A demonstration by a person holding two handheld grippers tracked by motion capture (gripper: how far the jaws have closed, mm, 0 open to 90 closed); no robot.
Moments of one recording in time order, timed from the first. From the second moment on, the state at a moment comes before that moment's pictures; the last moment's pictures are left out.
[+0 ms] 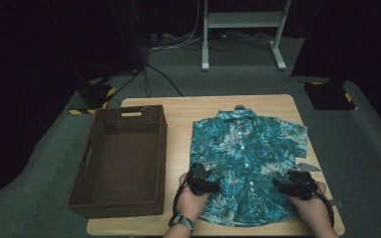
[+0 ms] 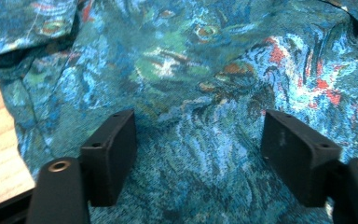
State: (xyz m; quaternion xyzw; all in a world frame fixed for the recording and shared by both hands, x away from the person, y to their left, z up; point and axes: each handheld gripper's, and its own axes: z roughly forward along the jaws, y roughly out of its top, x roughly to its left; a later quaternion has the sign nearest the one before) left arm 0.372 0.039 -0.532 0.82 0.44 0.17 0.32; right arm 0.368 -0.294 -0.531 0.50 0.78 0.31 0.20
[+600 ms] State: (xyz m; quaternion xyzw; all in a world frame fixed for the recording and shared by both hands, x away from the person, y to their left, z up) left arm 0.302 0.033 -0.537 0.83 0.40 0.17 0.35; right arm 0.298 -0.315 -0.530 0.49 0.79 0.31 0.19
